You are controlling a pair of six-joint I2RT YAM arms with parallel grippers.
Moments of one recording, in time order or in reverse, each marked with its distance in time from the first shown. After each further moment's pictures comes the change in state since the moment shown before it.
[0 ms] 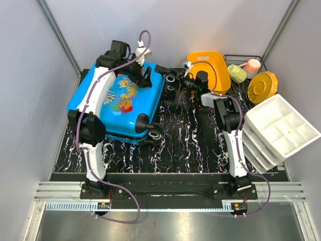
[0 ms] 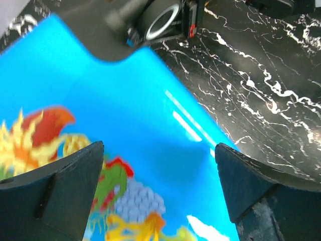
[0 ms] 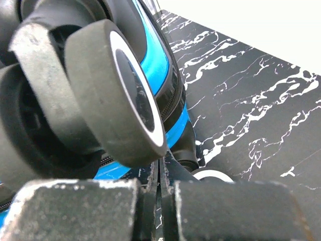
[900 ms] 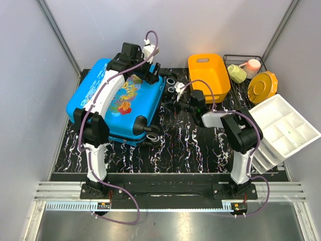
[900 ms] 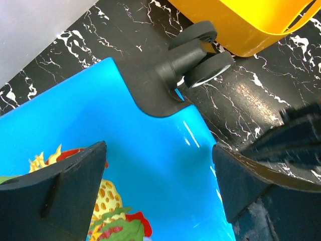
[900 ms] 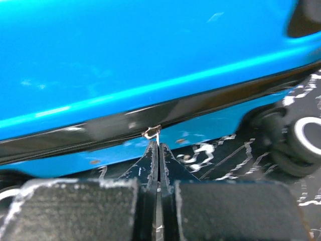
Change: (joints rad) left arm -0.068 0.008 -0.061 0.232 -0.230 -0.205; right arm 0.200 -0.539 -0.706 -0.039 0.226 -0.362
